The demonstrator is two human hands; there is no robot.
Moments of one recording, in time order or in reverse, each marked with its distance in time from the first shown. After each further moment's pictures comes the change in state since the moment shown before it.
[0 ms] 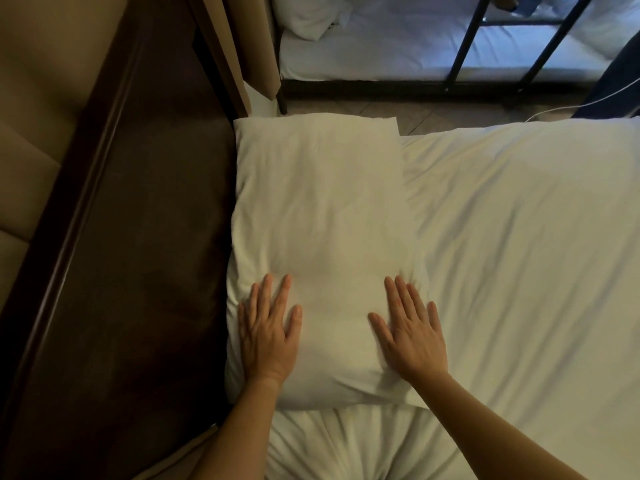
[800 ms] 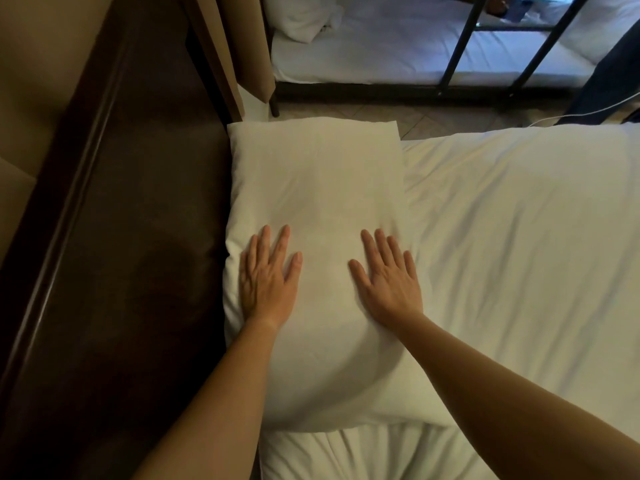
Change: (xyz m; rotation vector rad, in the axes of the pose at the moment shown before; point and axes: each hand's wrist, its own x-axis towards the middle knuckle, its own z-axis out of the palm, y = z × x) left_hand 0.126 0.005 -0.002 -0.003 -0.029 0.013; right_hand 0.106 -0.055 -0.033 0.081 0.062 -0.012
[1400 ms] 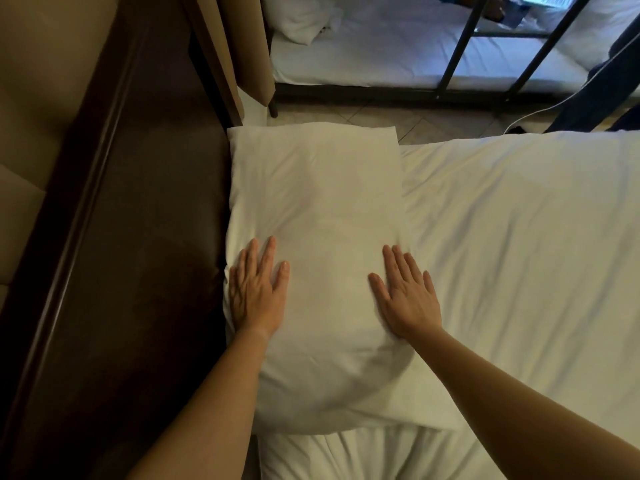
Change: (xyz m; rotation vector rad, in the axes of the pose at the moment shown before) left_hand -0.007 -0.016 -0.005 -0.029 -0.055 -0.115; right_hand -0.015 0.033 -0.012 -0.045 -0.071 0.073
